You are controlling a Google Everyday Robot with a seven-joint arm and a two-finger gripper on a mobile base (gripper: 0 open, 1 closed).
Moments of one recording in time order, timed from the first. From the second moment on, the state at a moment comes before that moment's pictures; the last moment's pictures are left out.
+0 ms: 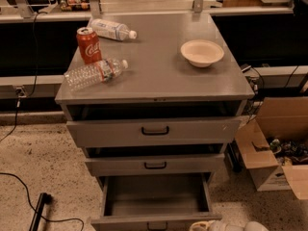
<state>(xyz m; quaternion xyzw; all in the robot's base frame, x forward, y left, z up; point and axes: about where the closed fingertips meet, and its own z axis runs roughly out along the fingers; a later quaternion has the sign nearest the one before) 0.385 -0.186 0.219 -0.60 0.64 0.21 0.43</state>
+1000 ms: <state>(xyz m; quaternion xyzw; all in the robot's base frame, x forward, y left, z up) 0.384 -0.176 0.178 -0.61 0.65 0.19 0.40</state>
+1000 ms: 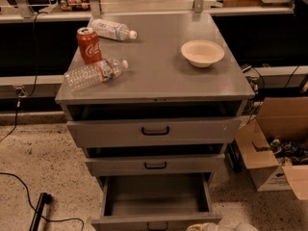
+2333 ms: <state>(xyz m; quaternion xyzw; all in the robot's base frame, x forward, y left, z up) 0.438 -0.169 0.158 -0.58 0.68 0.17 0.41</state>
